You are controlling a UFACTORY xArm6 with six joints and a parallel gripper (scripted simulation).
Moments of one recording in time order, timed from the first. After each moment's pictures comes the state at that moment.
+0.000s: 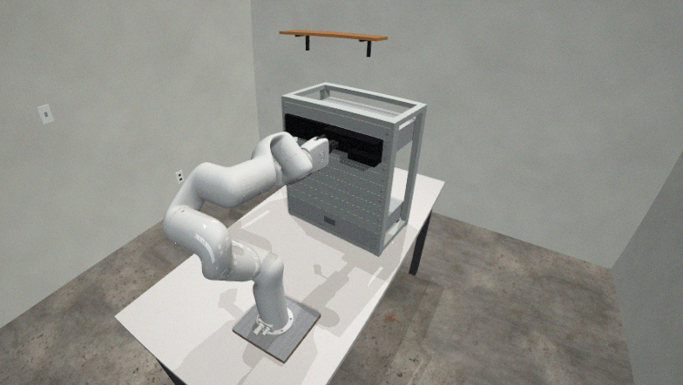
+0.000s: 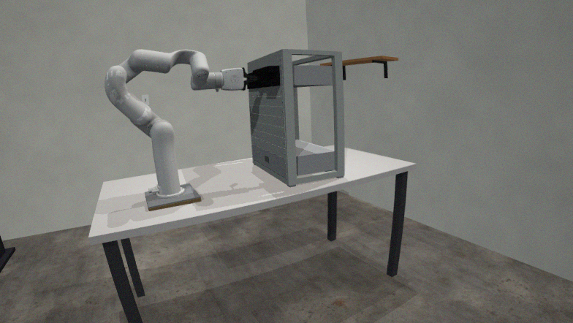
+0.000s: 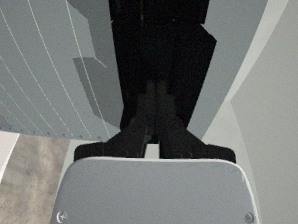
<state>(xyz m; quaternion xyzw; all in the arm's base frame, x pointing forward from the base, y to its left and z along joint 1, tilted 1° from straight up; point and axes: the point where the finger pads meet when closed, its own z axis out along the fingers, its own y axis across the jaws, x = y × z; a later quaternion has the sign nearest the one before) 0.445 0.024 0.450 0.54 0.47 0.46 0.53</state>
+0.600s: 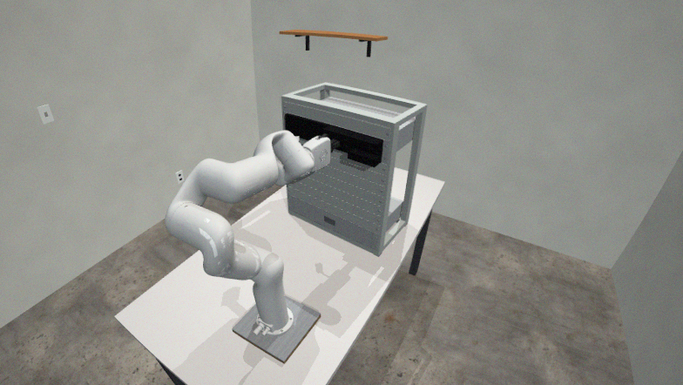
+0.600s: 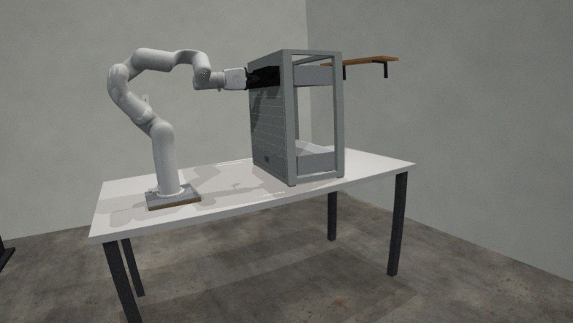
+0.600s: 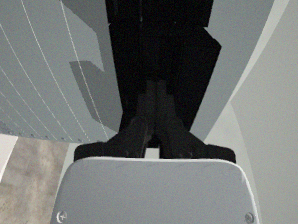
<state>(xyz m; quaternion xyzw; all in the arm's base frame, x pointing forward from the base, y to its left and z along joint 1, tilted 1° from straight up) 0.455 0.023 0.450 0.54 0.47 0.46 0.53</state>
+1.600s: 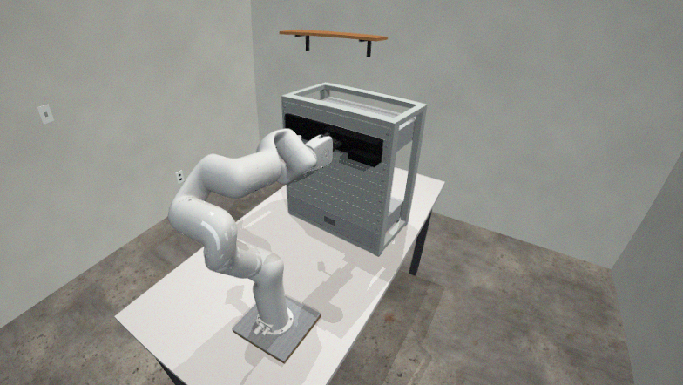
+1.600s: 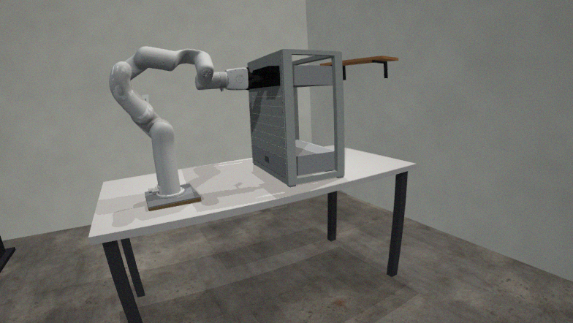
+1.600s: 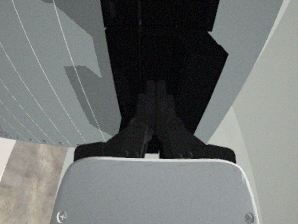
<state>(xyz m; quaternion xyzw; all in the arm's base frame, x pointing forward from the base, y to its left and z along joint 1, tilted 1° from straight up) 0.466 0.021 0.450 0.54 0.47 0.46 0.53</state>
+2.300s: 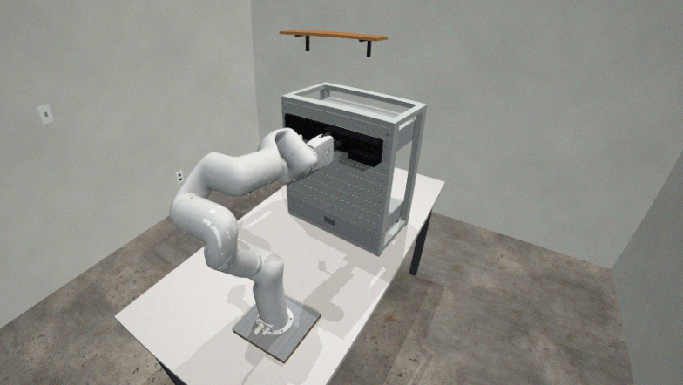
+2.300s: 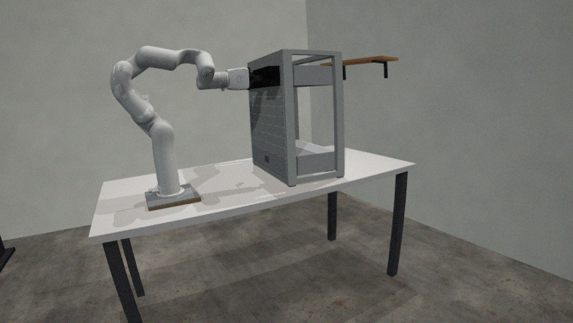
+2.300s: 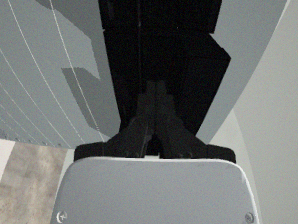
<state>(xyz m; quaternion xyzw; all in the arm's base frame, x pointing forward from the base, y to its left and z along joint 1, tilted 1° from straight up) 0.471 0.020 0.450 0.54 0.47 0.46 0.53</state>
